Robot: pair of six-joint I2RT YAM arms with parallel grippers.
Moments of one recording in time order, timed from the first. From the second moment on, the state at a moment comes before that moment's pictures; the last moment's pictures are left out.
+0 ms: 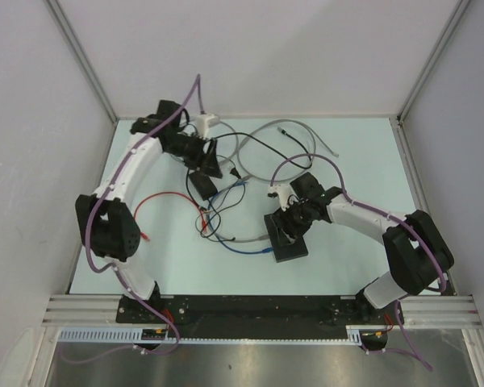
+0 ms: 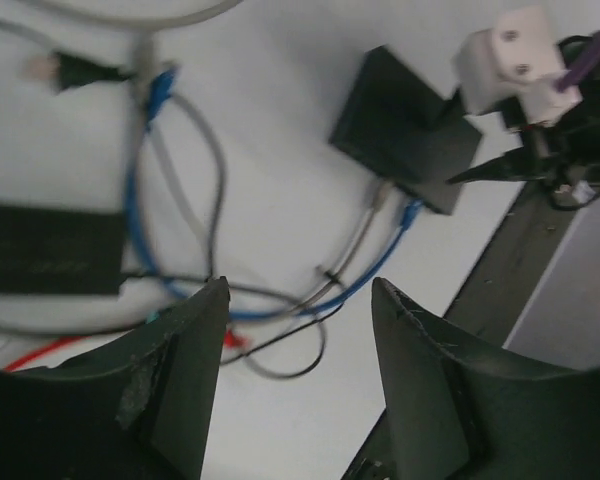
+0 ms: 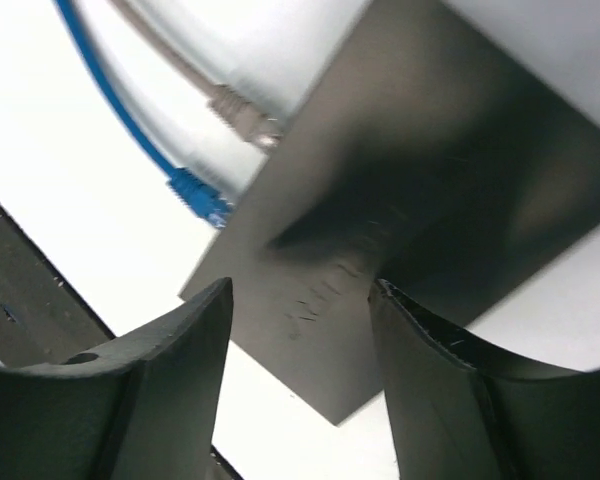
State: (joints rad) left arm -0.19 1.75 1.70 -1.05 0.70 0.30; right arm 0.60 1.54 0.91 -0.51 -0.41 -0.12
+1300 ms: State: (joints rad) left arm -0.65 2.23 1.52 -0.76 0.97 0.09; right arm 0.54 1.53 0.89 -0.52 -0.39 -0.14
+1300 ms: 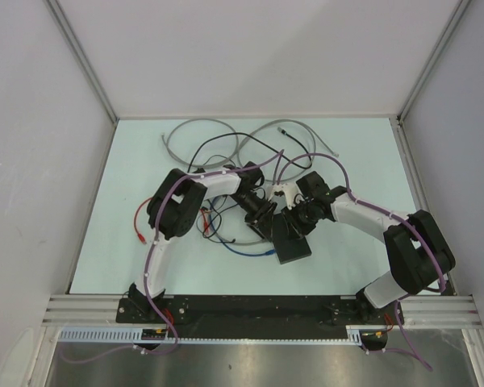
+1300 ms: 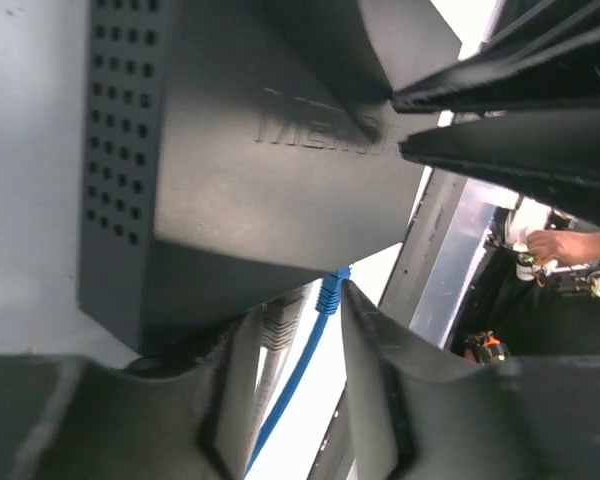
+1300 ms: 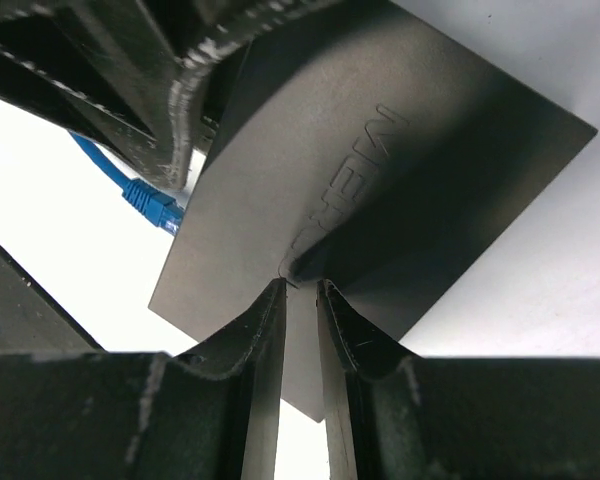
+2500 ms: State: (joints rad) left arm -0.69 2.26 1.62 -0.86 0.79 0.03; right arm 0.57 1.55 0.90 -0.50 -0.39 -0.14
